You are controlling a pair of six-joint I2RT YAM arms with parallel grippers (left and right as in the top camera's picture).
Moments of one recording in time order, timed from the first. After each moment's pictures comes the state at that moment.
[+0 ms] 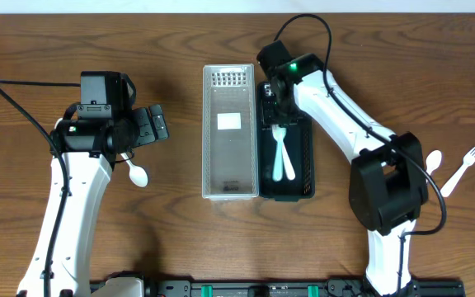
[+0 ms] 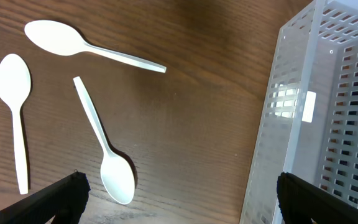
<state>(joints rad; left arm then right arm) -0.01 1.36 1.18 -0.89 0.05 -0.28 0.47 2.11 1.78 -1.11 0.02 0.44</state>
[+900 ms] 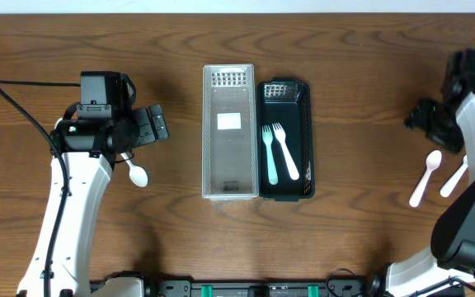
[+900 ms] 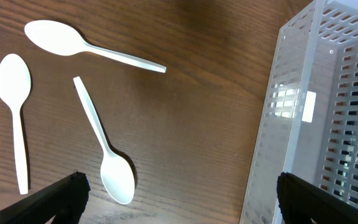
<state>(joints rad) -0.01 1.36 1.18 -0.89 0.05 -0.28 -0.32 1.77 1.37 -1.02 0.15 0.37</state>
